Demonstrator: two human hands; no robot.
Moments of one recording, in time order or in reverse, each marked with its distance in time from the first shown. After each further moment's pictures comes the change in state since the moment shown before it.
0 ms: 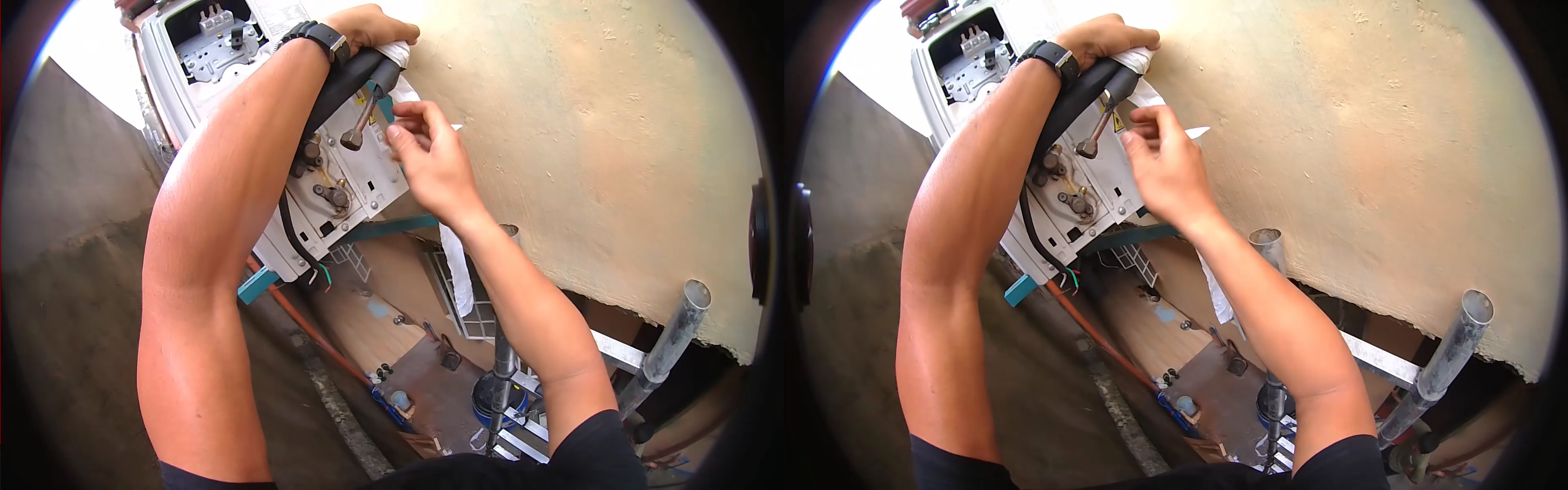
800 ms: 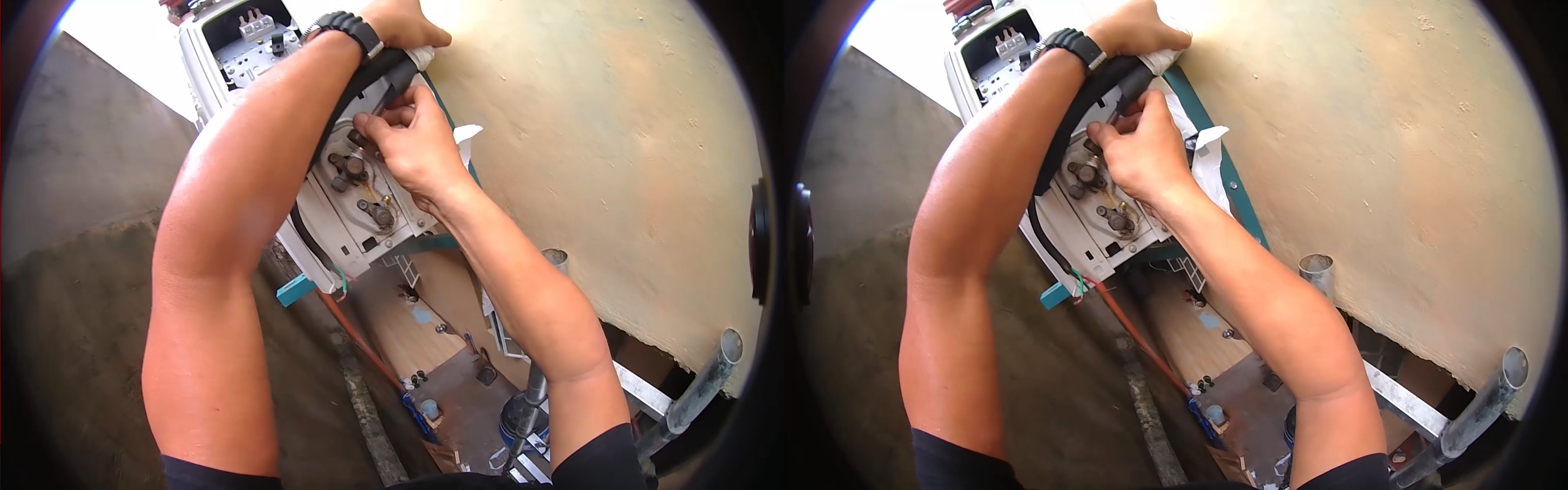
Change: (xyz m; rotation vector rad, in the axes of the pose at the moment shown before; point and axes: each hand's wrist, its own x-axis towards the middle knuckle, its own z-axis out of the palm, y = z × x) left_hand -0.008 0.013 -0.019 0.599 0.292 0.122; right_hand 0.048 -0.015 0.063 0.253 -0.073 0.115
